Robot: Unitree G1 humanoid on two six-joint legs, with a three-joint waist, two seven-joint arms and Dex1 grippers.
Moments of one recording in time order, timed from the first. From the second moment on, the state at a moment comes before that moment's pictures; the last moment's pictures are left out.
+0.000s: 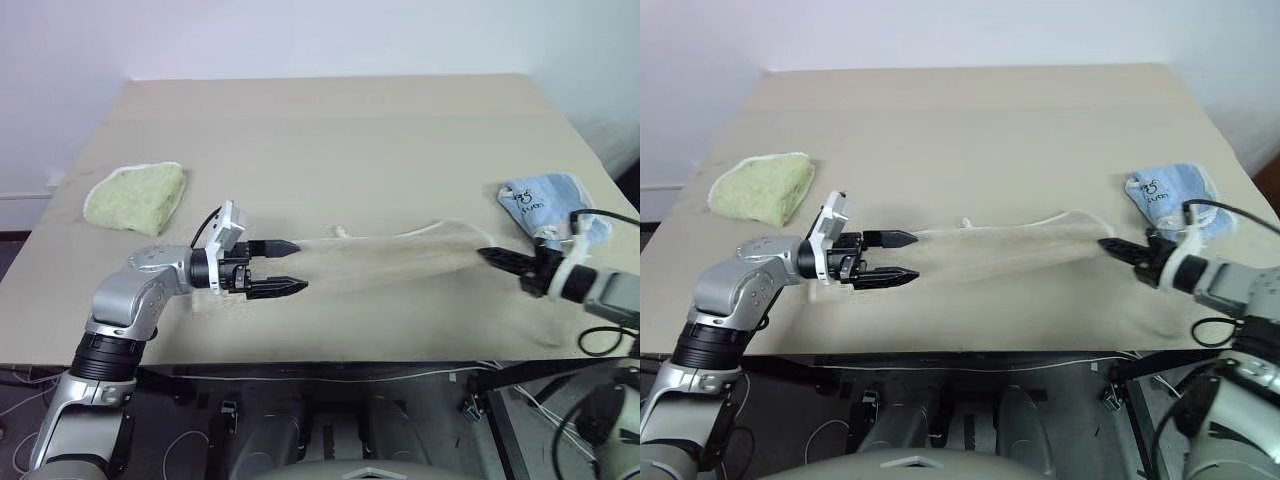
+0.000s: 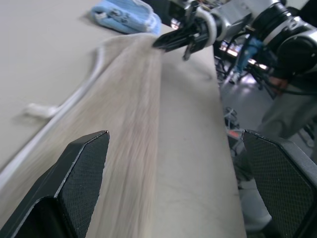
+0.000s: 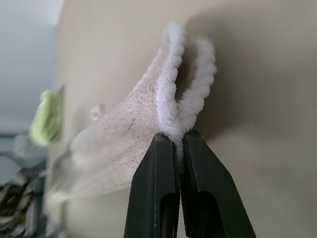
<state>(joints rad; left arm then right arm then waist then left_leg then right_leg) -0.44 0.61 -0.04 -0.02 -0.60 0.59 -1.24 -0.50 -0.78 -0.65 0.43 0.74 1.46 0.64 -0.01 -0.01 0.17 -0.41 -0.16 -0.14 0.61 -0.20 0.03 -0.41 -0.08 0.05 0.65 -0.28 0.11</state>
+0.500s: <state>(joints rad) -0.48 0.61 -0.05 0.04 -0.60 0.58 -1.24 -0.44 -1.03 -0.42 0.36 0.66 1.22 0.89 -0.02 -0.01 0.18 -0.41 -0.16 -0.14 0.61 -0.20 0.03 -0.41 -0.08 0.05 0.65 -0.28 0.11</state>
